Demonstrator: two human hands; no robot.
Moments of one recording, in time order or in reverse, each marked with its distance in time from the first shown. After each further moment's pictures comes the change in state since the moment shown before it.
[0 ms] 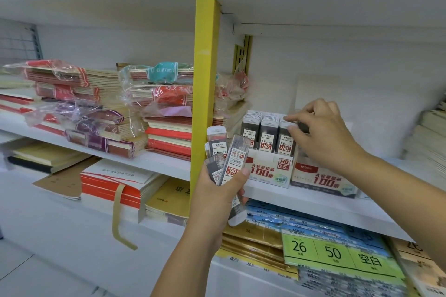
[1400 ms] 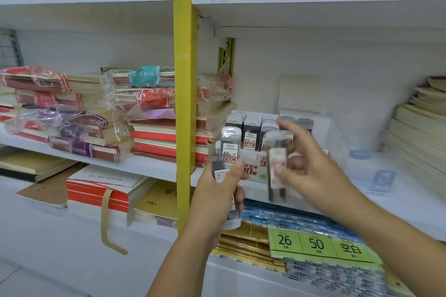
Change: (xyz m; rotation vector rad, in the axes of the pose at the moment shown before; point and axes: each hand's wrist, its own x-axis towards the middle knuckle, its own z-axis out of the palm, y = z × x) left_hand -0.004 0.001 0.017 0.136 -0.177 -0.019; right_hand -0.083 -0.033 -0.025 0.868 -0.181 0.071
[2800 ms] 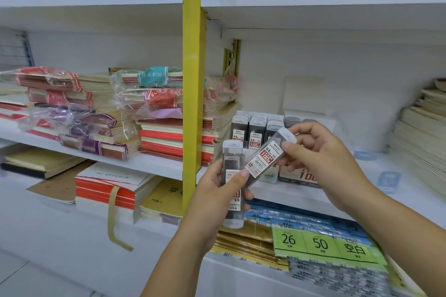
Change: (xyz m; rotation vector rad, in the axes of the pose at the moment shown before) left_hand -0.012 0.007 -0.012 -0.114 -0.138 0.036; right_hand 0.018 -0.002 -0.004 0.275 0.174 0.119
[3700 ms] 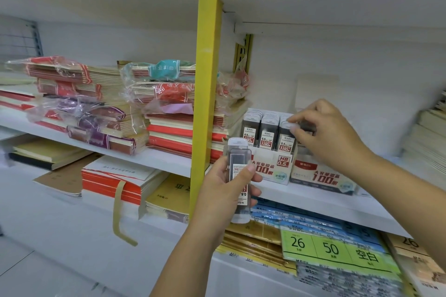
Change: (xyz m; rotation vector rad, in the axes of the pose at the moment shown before) left_hand 0.010 -0.005 -0.005 0.015 0.108 0.016; right_hand 0.061 0.008 -0.014 -0.993 0.024 -0.311
